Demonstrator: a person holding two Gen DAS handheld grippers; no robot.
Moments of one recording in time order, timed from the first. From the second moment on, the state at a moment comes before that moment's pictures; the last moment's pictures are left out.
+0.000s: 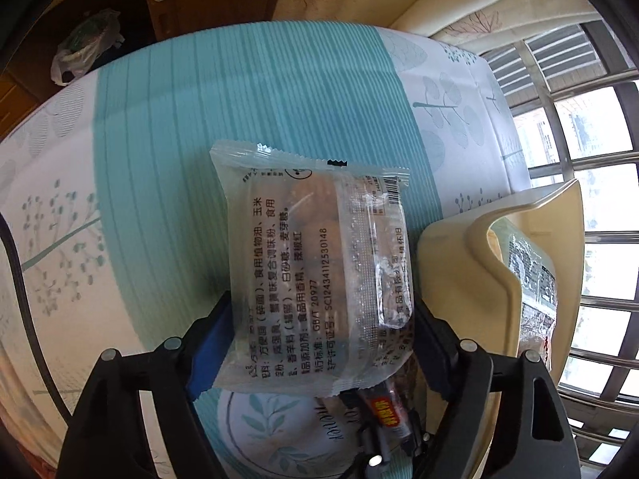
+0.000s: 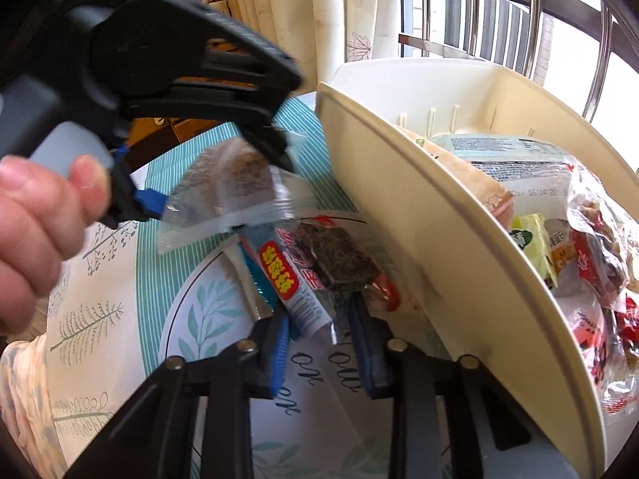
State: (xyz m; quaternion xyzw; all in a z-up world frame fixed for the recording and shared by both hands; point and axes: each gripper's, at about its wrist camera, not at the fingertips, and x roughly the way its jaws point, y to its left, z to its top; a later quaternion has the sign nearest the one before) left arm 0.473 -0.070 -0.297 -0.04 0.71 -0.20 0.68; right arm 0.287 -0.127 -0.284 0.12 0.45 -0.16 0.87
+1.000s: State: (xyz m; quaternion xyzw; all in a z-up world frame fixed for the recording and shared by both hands) left arm 0.393 0.042 -0.216 -0.09 0.67 -0.18 0.71; right arm 0.211 -0.085 -0.235 0.08 0.45 -0.11 0.88
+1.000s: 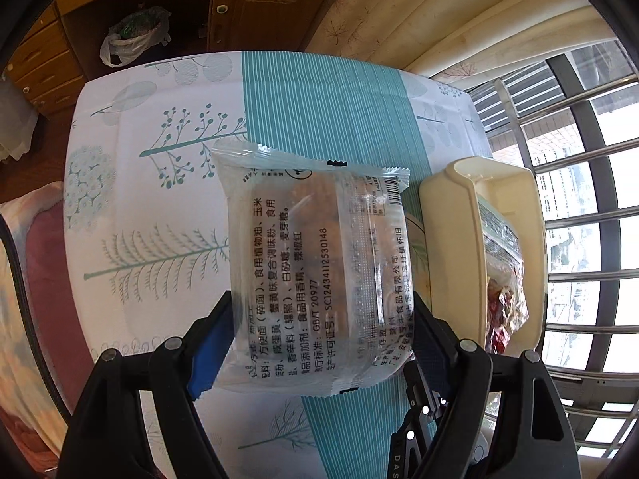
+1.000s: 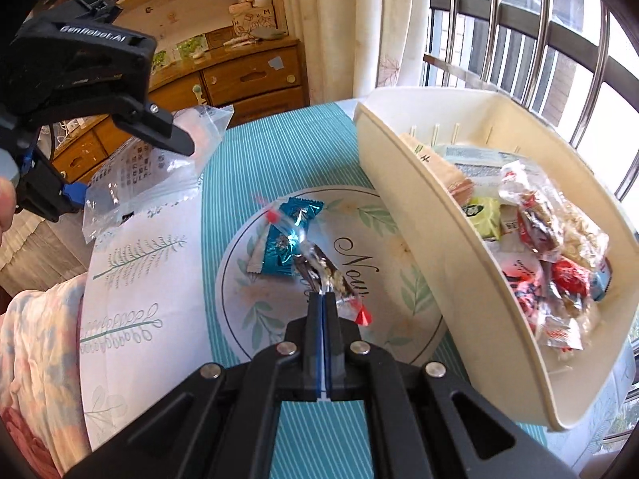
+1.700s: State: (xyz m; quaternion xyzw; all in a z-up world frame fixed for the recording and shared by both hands) left arm 0.326 0.089 -0.180 -0.10 0.65 -0.19 0.72; right arm 0.174 -0.077 -0.211 0.09 0.44 -0.11 0.88
